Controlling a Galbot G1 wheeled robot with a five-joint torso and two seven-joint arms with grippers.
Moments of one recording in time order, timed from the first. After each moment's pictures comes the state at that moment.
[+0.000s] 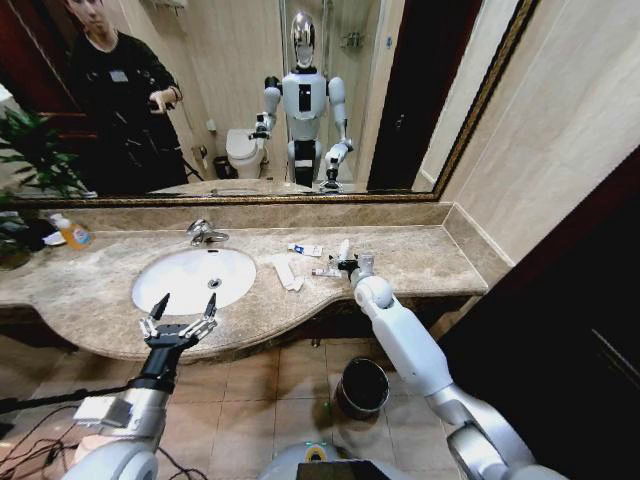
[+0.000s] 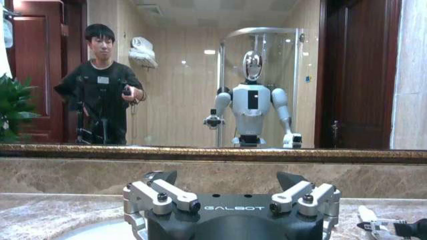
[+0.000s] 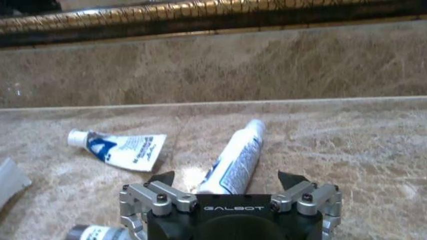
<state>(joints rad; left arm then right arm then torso) 1.84 -1.36 -0.82 -2.47 -0.37 0.04 0.05 -0.64 1.32 0.10 1.44 0.55 -0.47 0.29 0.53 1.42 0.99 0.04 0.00</state>
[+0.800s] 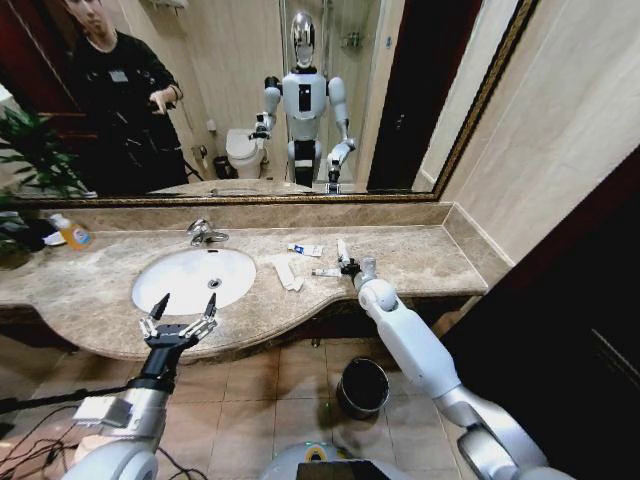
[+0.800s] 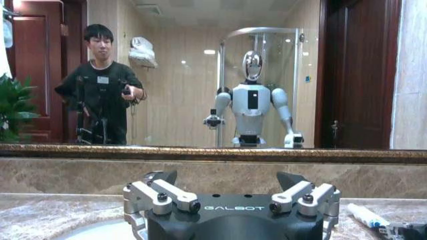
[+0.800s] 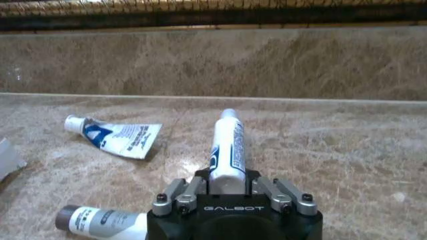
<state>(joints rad) 1.84 -1.36 -0.82 -2.47 -0.37 0.04 0.05 -0.65 1.26 0.07 1.47 0.55 -0.47 0.29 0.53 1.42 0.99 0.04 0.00</state>
